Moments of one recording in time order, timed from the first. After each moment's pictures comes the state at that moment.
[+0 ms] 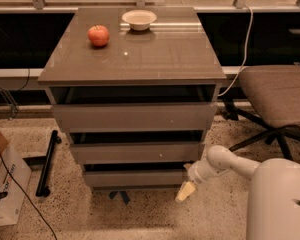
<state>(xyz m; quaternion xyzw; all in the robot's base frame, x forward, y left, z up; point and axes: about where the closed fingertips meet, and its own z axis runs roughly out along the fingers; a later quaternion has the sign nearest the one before) 0.592 -0.167 0.300 -0.53 0.80 0.22 0.19</state>
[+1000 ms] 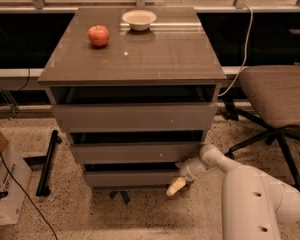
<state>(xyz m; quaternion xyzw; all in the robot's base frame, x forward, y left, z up) 0.640 -0.136 0.242 -0.50 0.80 0.27 0.21</state>
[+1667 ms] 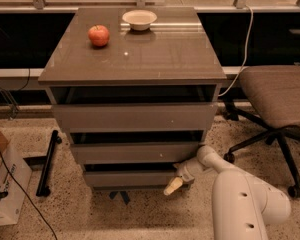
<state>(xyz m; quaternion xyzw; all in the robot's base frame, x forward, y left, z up) 0.655 -0.126 0.216 -0.48 0.80 0.29 0.21</state>
